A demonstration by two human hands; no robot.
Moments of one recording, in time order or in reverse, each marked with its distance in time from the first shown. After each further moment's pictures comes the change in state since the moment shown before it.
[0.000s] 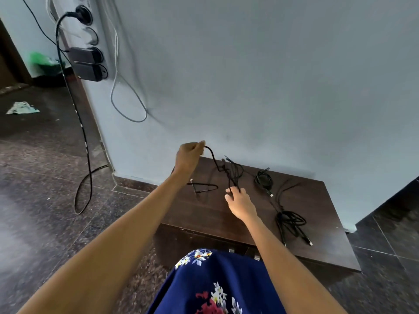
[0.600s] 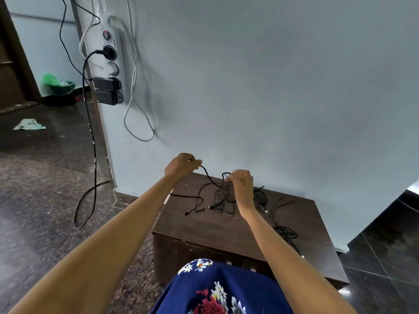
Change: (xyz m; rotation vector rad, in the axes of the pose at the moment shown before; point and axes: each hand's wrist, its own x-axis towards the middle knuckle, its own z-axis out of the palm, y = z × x) left_hand -0.012 0.034 -0.049 0.478 -0.060 0.004; right_hand -0.031 -0.078 -0.075 0.900 0.368 -0.153
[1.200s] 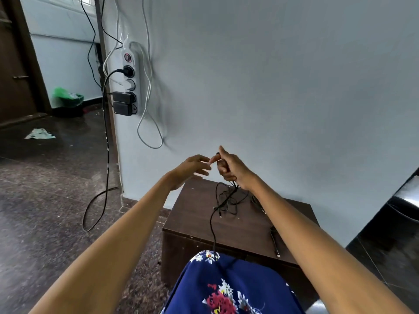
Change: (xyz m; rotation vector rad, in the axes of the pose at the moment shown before) left_hand -0.059 0.004 -0.045 -0.545 -0.423 0.161; right_hand -0.017 -0.111 0.012 -0.024 -0.570 0.053
